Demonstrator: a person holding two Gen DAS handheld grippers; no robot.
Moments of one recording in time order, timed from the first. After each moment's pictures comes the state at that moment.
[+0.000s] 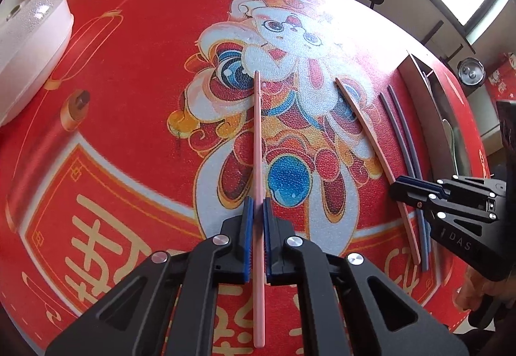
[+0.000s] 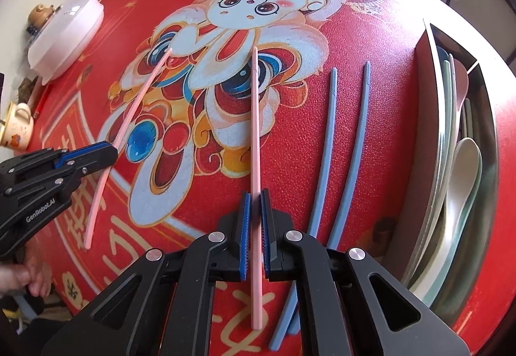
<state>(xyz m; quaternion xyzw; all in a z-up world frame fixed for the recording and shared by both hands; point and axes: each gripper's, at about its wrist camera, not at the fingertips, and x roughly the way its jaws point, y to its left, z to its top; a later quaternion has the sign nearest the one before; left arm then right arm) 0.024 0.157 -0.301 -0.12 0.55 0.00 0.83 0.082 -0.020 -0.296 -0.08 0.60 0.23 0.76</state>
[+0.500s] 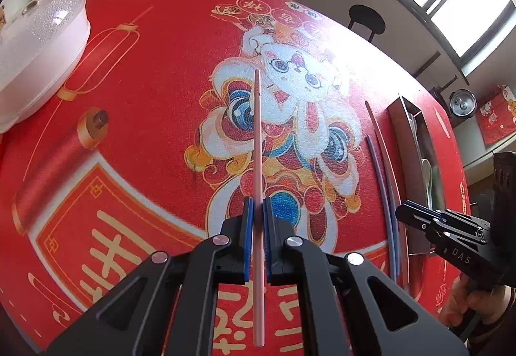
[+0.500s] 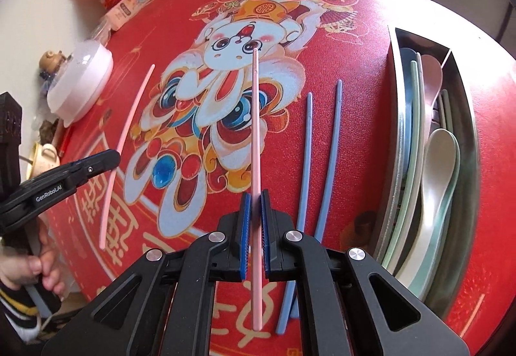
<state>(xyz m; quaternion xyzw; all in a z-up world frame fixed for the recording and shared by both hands) 0.028 0.175 -0.264 -0.17 0.52 0.00 0.84 0.084 -0.054 -0.260 0.00 0.57 0.24 0.78</state>
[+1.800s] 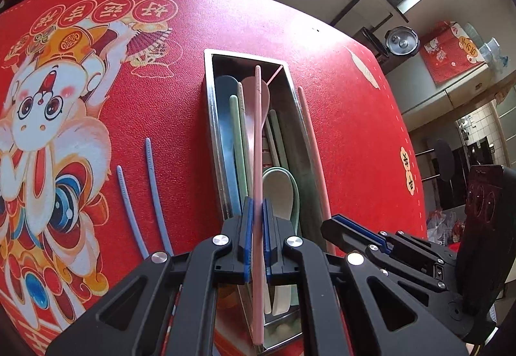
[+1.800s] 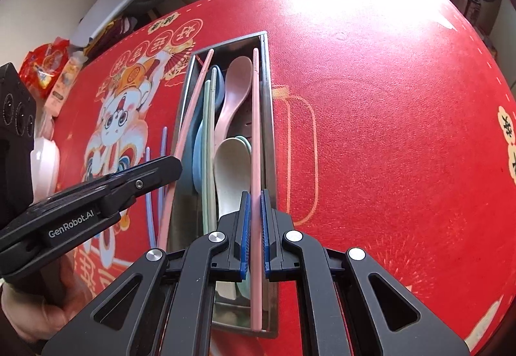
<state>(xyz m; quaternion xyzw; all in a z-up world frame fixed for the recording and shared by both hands) 0.151 -0.063 -0.266 -0.13 0.57 -0.18 0.79 0.123 -0.217 -0.261 0.12 0.58 0.10 0.80</state>
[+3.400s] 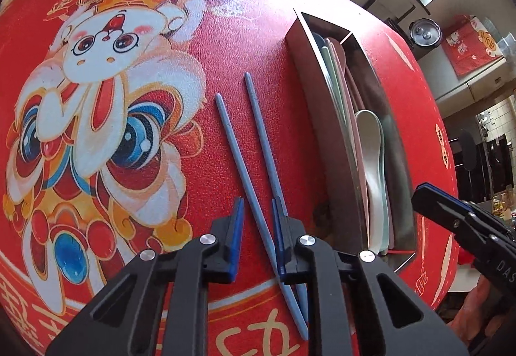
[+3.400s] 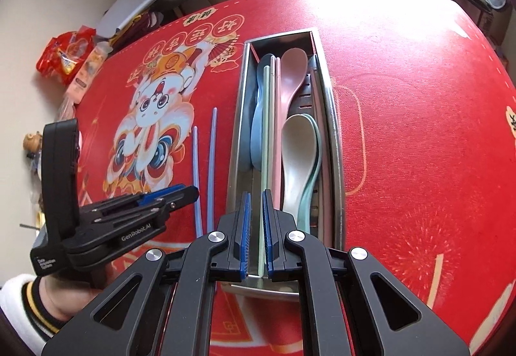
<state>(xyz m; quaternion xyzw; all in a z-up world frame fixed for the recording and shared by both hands) 0.109 0.006 -0.305 -0.11 0.59 -0.13 0.79 0.087 -0.181 -0.239 0.12 0.56 0.14 0.81</state>
